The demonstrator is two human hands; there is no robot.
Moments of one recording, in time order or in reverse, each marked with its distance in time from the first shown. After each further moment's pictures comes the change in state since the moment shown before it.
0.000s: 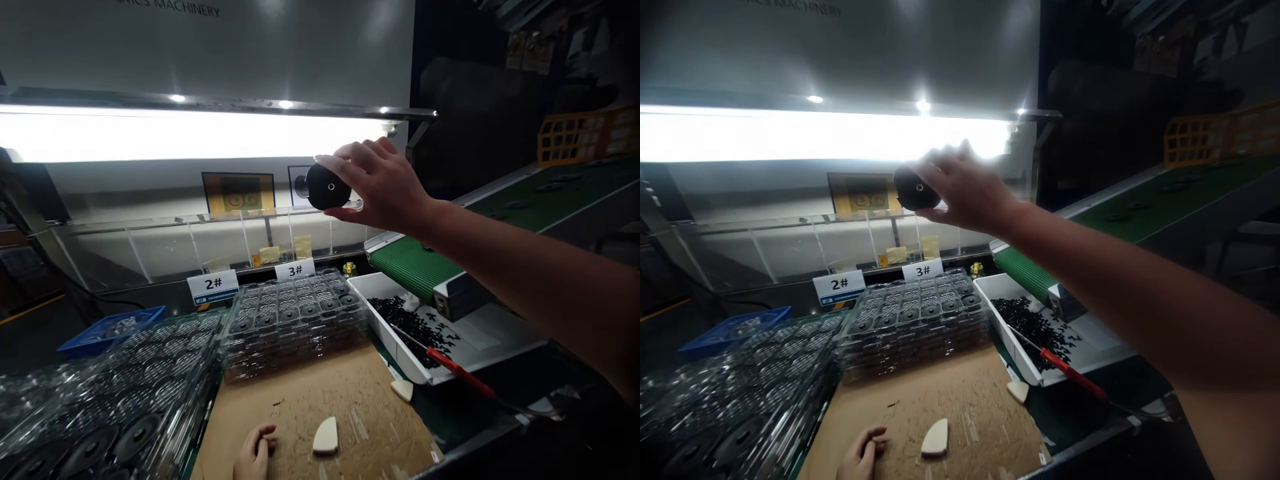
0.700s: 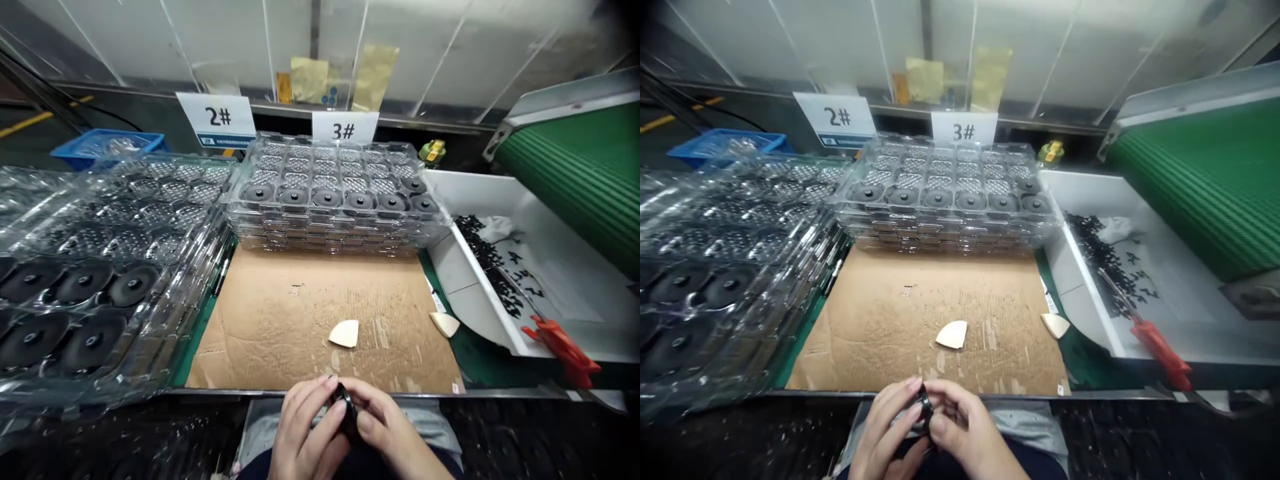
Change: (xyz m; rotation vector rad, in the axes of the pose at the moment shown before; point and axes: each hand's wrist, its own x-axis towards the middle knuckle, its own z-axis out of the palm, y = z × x) left_hand -0.108 0.044 0.008 -0.001 -0.106 0.489; right_hand -0.234 -0.300 0.092 2.201 -0.939 1.082
